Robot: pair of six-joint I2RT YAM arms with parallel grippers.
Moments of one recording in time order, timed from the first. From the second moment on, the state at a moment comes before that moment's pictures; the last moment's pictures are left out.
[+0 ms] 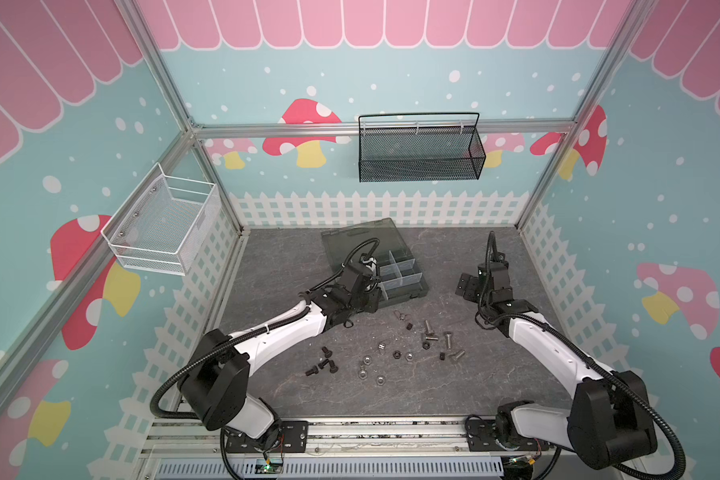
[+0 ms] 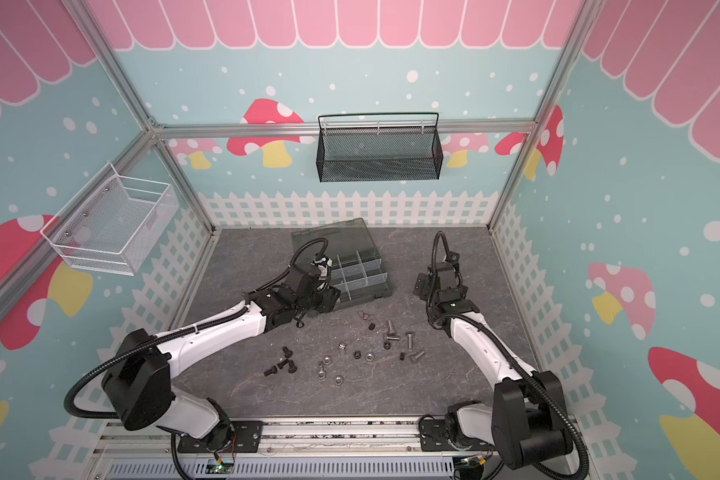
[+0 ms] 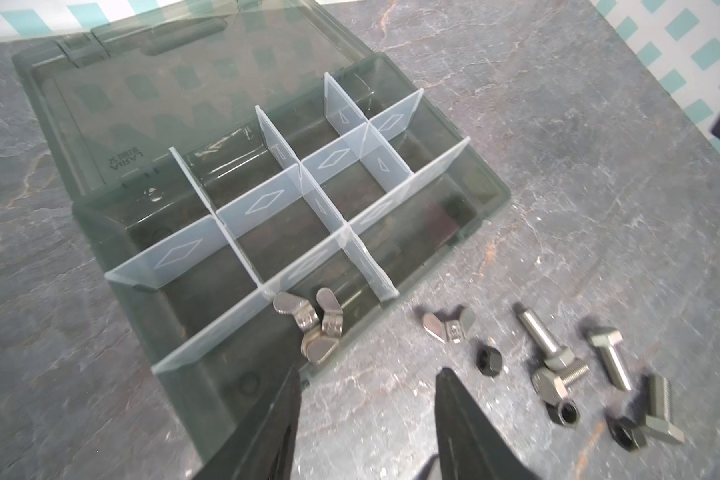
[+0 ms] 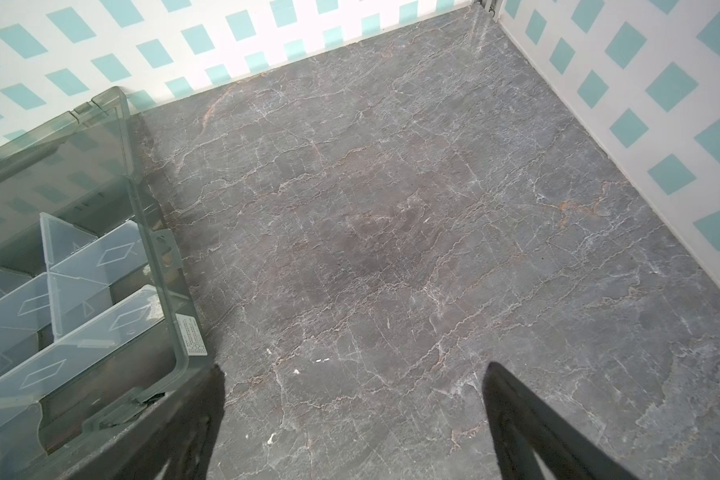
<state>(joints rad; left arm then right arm) -0.72 1.50 1.04 -0.28 -0.13 -0.34 0.21 1.26 0.80 -0.23 0.31 0.41</state>
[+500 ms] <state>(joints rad) -0.89 1.46 0.90 -0.37 -0.17 -0.49 0.21 1.25 0.79 -0.23 0.32 0.41</state>
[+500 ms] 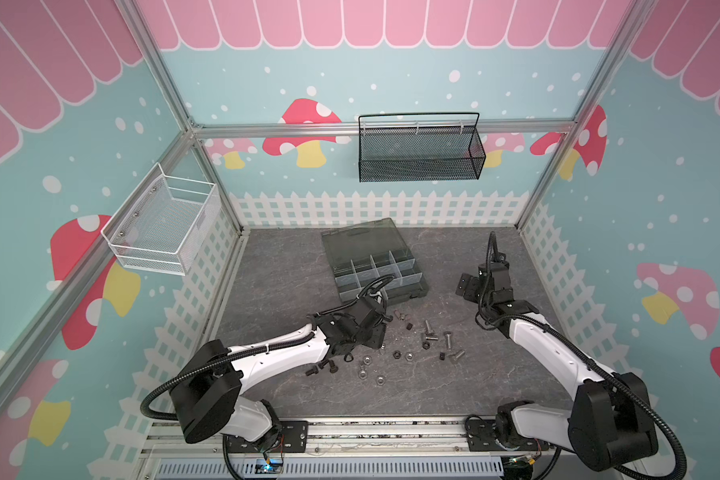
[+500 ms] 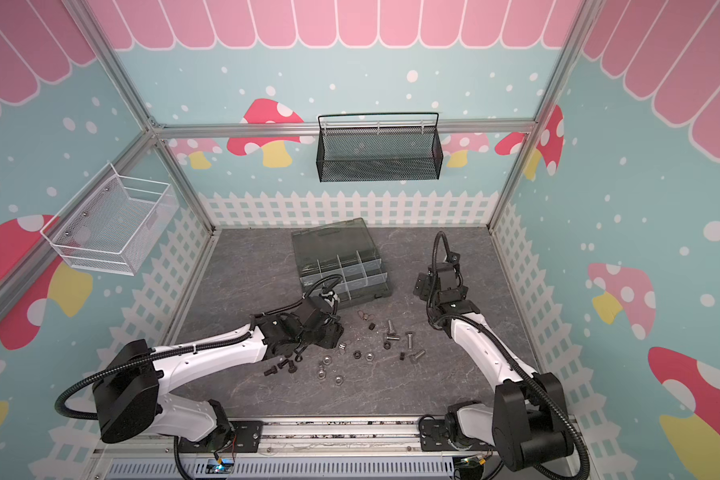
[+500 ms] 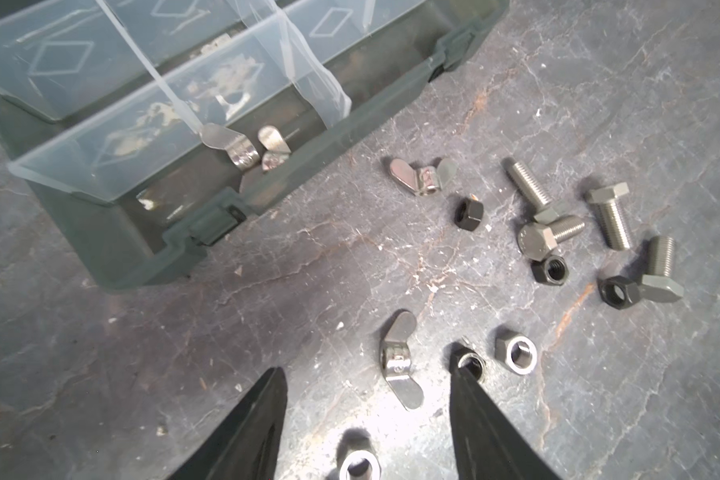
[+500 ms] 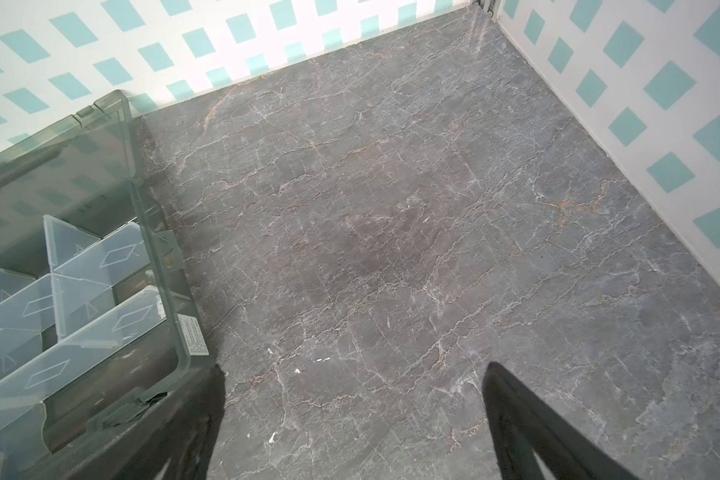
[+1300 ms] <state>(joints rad) -0.94 1.70 0.99 -0.44 -0.13 -0.52 0.21 1.23 0.75 -0.23 0.33 0.42</state>
